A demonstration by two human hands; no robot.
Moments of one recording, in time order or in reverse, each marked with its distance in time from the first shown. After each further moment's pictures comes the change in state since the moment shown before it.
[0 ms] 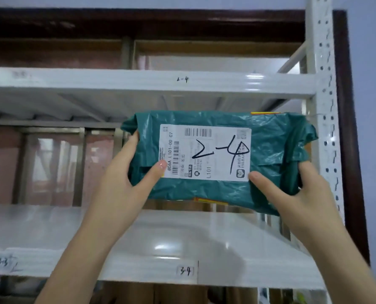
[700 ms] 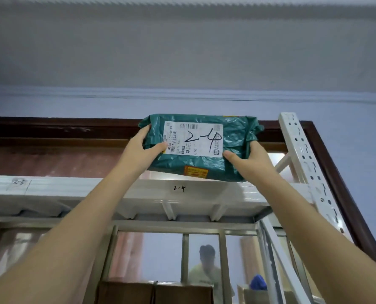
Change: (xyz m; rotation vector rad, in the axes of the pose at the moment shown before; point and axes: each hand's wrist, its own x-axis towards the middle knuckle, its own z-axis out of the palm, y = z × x) left_hand 0.258 0.046 0.000 -0.076 0.094 0.197; right_hand 0.238 -0.092 0.041 -0.068 0.066 -0.257
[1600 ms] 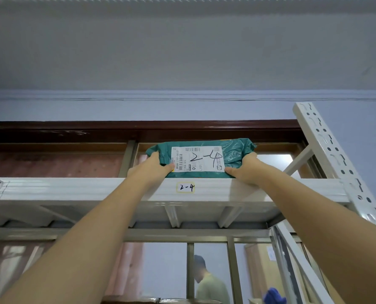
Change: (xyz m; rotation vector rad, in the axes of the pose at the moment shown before) left_hand 0.042 -0.097 0.032 0.580 -0.229 -0.237; right_hand 0.060 0.061 0.057 -0.595 -0.222 0.268
